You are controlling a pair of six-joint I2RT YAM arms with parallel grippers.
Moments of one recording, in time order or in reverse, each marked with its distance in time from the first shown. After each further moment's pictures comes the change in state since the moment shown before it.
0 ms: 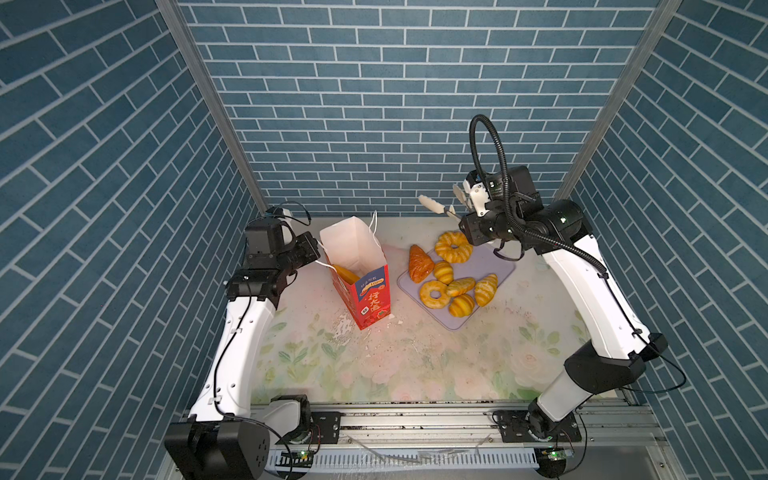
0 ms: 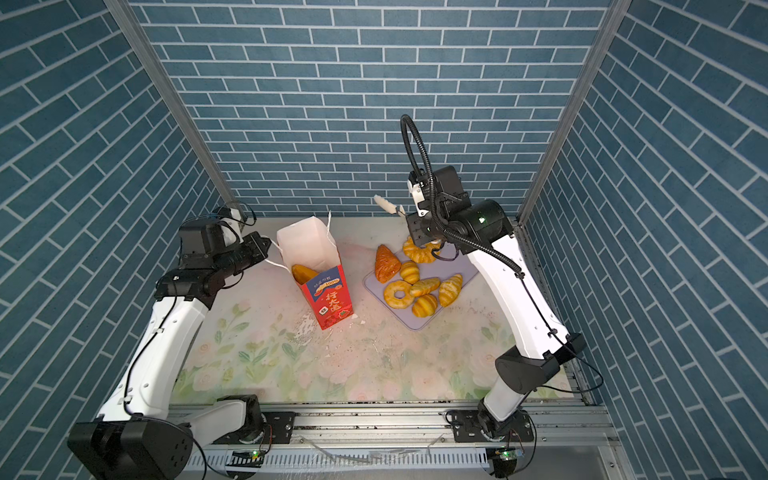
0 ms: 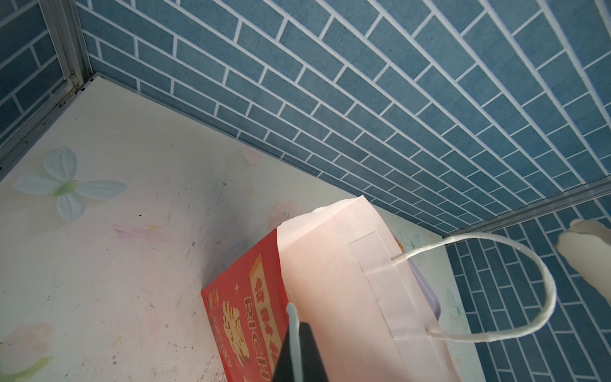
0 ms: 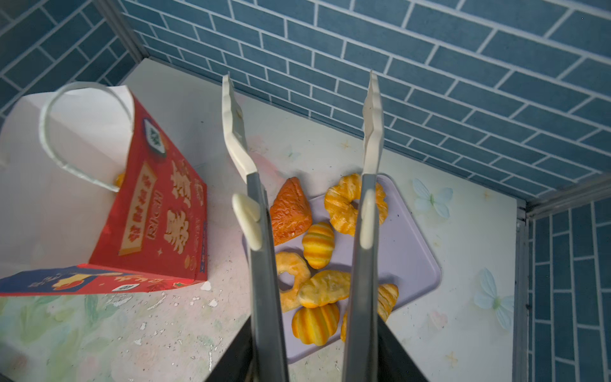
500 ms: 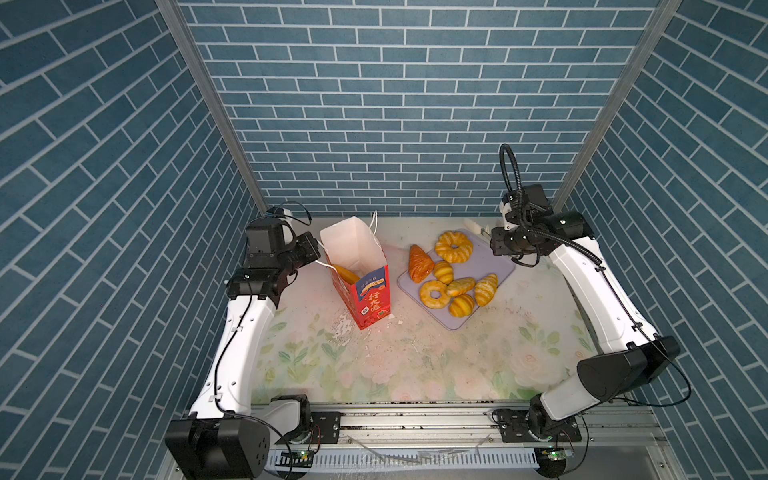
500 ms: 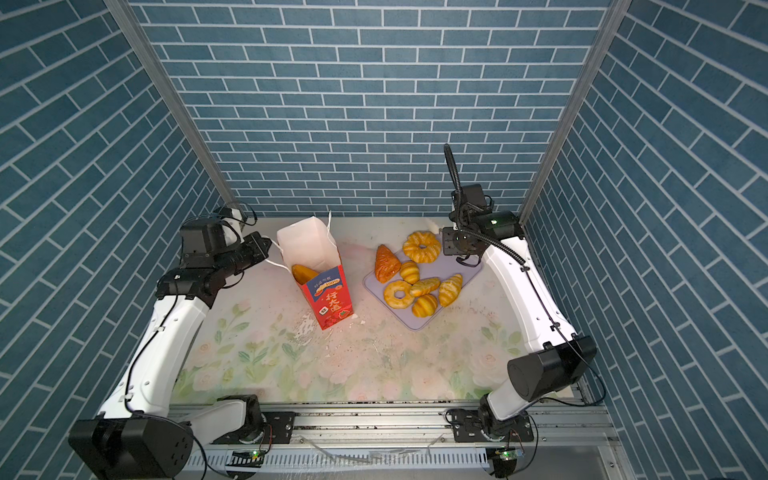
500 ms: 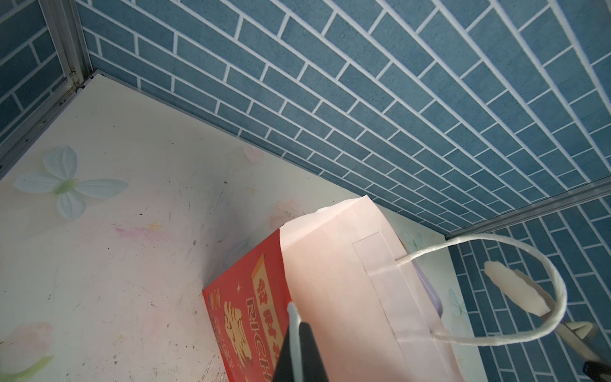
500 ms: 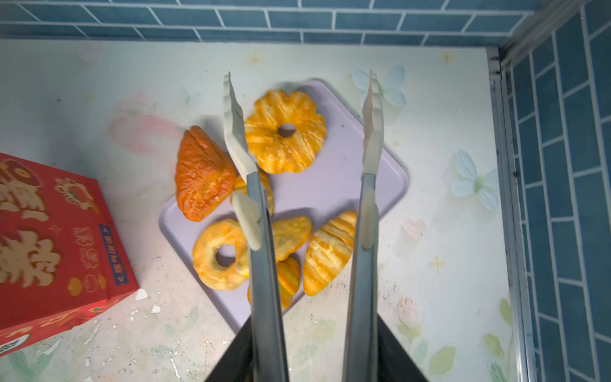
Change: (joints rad) left arm -0.001 0.008 0.001 -0.001 -0.002 0.006; right arm -0.257 -0.099 -0.406 0.063 -0.043 0.127
